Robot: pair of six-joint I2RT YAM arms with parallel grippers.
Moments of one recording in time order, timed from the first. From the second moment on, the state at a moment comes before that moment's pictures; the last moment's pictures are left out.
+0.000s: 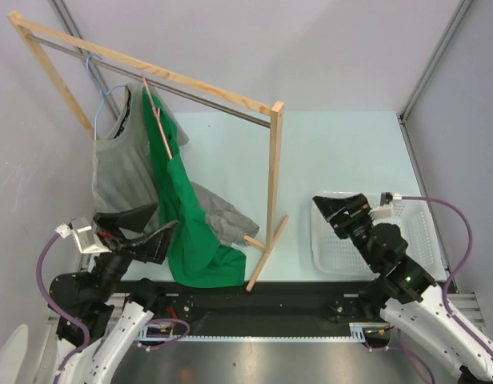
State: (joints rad) left arm -0.46 0.02 0.66 -0.18 0.18 -0.47; right arm 0.70 0.39 0.43 -0.15 0.30 1.19
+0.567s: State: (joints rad) left arm -0.50 0.53 1.20 -0.62 -0.18 -0.46; right arm 0.70 0.33 0.65 -0.49 0.22 0.95
